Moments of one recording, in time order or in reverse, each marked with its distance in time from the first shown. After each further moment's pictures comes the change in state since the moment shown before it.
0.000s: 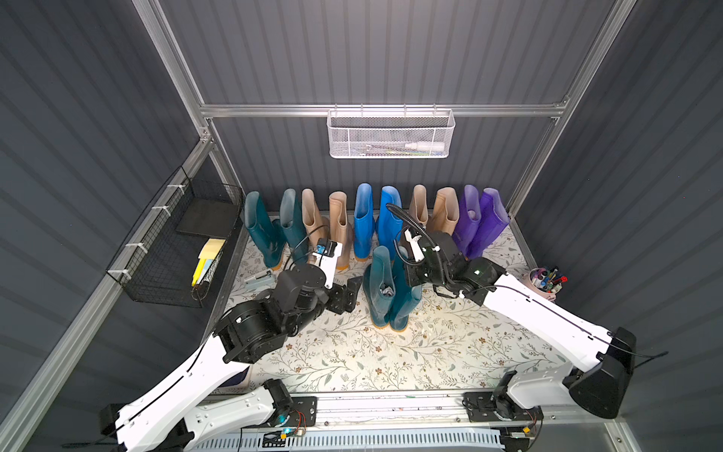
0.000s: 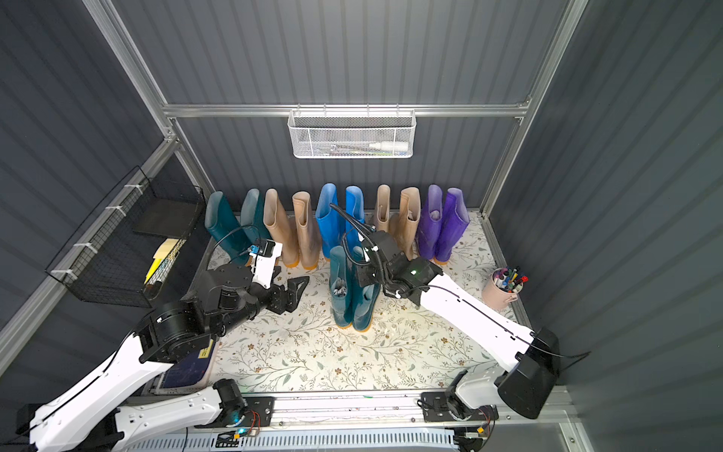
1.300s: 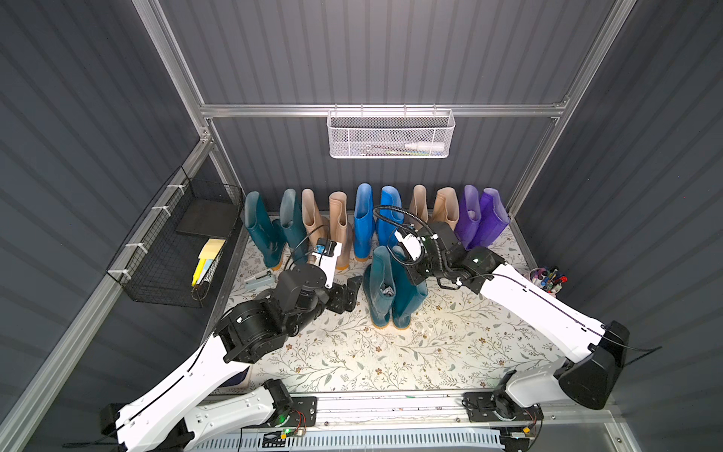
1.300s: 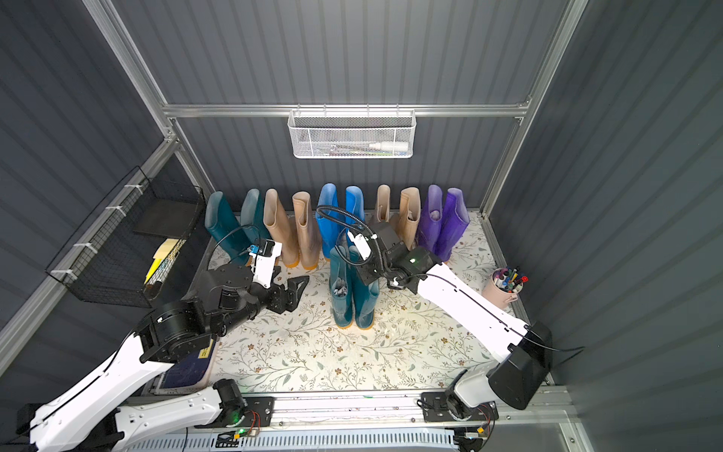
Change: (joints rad) left arm 0.000 0.002 0.000 0.001 -0.007 -0.011; right arm -0.048 0.063 0.103 -0.098 -0.100 -0.311
